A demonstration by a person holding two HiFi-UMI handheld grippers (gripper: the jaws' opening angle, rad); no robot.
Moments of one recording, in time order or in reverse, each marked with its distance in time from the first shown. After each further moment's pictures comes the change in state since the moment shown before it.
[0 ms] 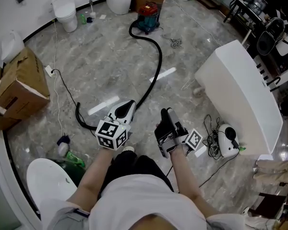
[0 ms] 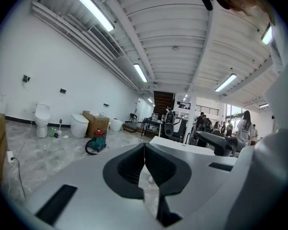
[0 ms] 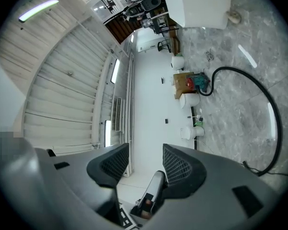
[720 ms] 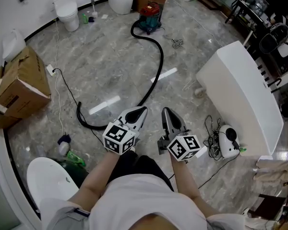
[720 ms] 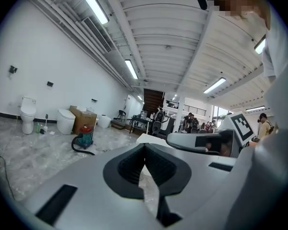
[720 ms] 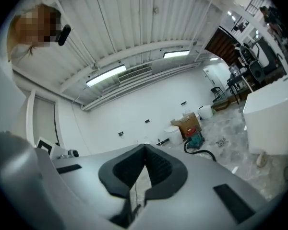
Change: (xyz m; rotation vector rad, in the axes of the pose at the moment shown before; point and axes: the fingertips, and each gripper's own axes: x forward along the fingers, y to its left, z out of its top) left arm 0.004 -0.047 -0.004 -0.002 0.035 -0.148; right arm 0.017 0.024 -0.025 -1.137 0.157 -0.346
